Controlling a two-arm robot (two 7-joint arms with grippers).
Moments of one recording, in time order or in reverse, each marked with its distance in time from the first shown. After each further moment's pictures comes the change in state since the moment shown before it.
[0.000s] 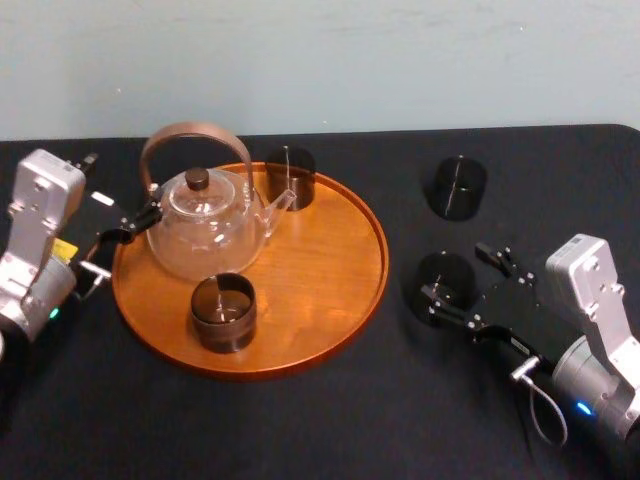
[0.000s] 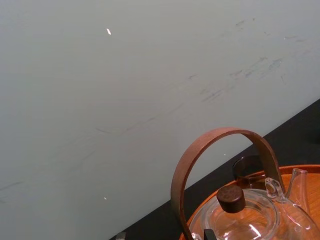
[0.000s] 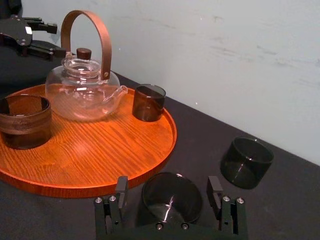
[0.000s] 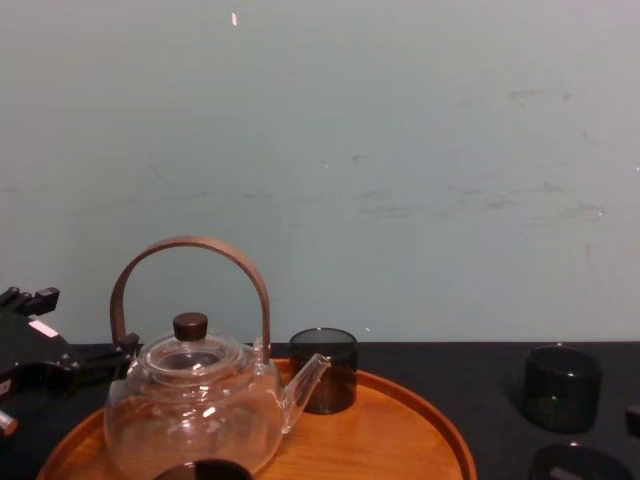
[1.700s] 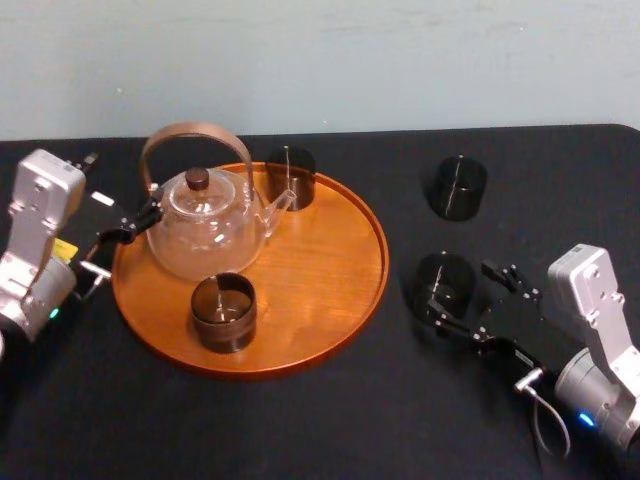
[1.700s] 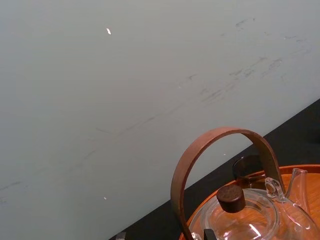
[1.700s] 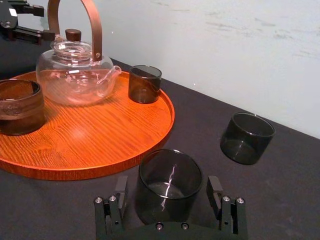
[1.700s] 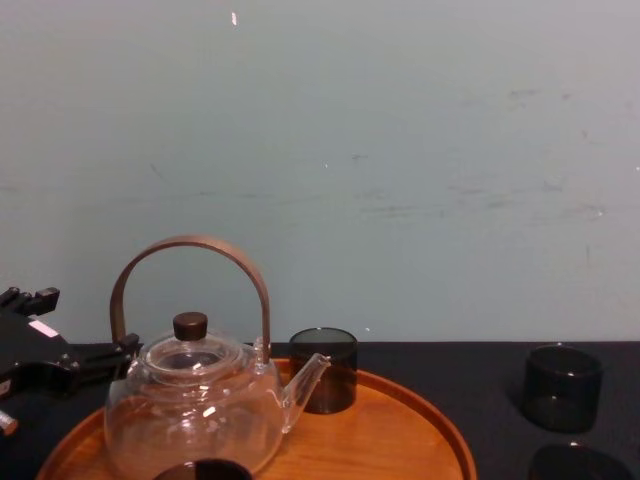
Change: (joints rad) left arm 0.000 0.000 0.000 0.000 0.000 0.000 0.000; right arm -0.051 -0.098 0.104 0.021 -0.059 0.052 0.078
